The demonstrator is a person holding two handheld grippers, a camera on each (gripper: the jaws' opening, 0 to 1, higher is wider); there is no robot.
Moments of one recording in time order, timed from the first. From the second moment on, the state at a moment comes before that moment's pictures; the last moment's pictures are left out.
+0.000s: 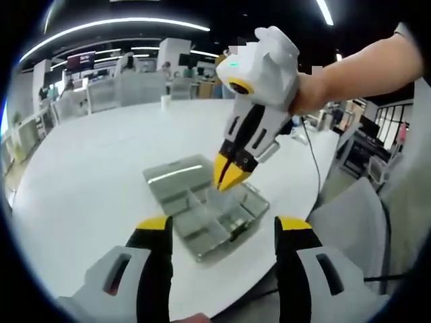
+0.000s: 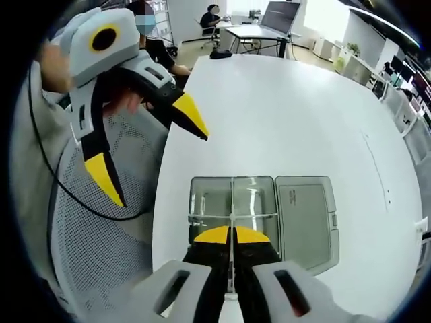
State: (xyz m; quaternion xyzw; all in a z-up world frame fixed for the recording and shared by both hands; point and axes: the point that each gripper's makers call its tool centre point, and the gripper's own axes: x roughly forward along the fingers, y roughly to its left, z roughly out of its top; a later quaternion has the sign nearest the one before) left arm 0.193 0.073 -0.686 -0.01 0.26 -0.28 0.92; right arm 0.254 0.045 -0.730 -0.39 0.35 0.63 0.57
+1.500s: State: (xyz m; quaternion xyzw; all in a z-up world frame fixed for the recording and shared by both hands) left arm 0.195 0.074 -0.687 0.00 0.26 -0.28 0.92; right arm 0.257 0.045 -0.735 -0.39 0.33 0.65 0.57
